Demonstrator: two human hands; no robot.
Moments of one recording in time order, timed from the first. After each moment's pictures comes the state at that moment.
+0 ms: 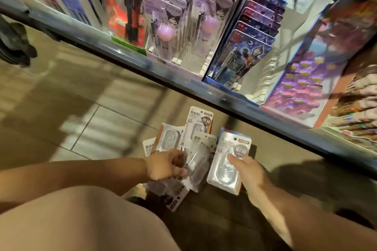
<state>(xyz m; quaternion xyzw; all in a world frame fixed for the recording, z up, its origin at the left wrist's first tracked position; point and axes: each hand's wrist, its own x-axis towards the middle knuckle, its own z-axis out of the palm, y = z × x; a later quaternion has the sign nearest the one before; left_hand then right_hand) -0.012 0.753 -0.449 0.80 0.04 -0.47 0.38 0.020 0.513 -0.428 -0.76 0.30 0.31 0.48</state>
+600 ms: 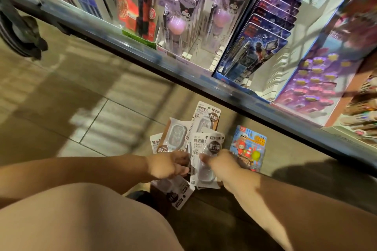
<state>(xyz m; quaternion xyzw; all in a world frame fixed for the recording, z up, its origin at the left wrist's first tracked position) -0.031 0.758 -0.452 0.64 0.14 -0.50 0.57 0.017 0.588 -0.442 -0.83 0.23 0.44 0.27</state>
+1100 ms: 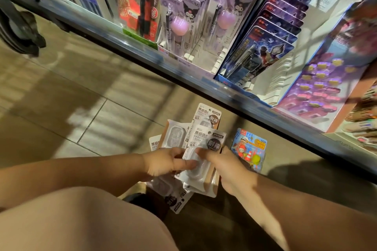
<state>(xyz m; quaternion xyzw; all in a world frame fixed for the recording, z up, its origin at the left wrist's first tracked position) -0.022 0.771 -0.442 0.54 0.19 -0.50 0.65 0.020 0.587 -0.434 -0.64 0.25 0.44 0.58</state>
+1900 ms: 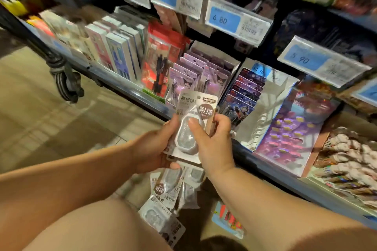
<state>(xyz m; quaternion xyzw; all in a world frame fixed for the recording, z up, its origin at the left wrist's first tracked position) 0.024 0.778 -0.286 0.51 0.21 -0.27 0.79 0.068 0.642 -0.295 -0.76 -0.02 0.14 0.63</state>
